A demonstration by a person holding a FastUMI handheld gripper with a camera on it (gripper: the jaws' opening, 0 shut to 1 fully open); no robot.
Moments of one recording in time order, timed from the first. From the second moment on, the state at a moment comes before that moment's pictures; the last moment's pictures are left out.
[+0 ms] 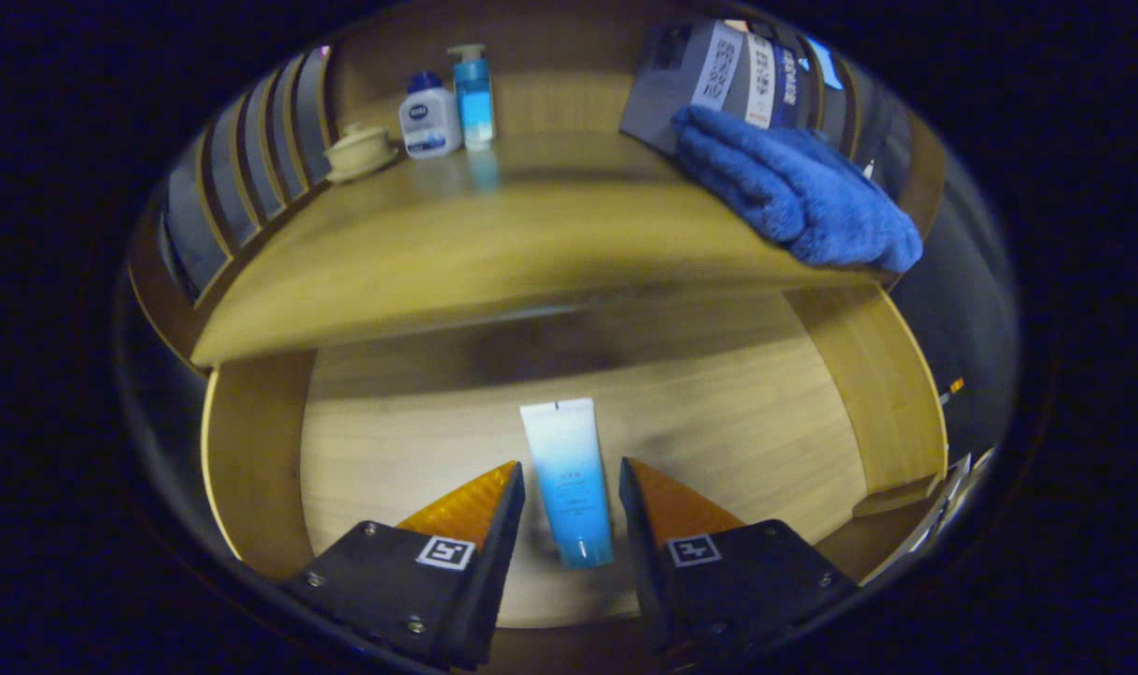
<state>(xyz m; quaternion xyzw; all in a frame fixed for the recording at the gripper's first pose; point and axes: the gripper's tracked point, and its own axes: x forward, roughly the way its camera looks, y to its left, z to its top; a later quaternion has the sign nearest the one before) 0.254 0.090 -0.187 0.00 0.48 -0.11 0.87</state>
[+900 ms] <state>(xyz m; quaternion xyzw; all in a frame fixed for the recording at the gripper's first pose) 0.241 0.088 -0.186 -0.01 0.48 -0.10 0.87</state>
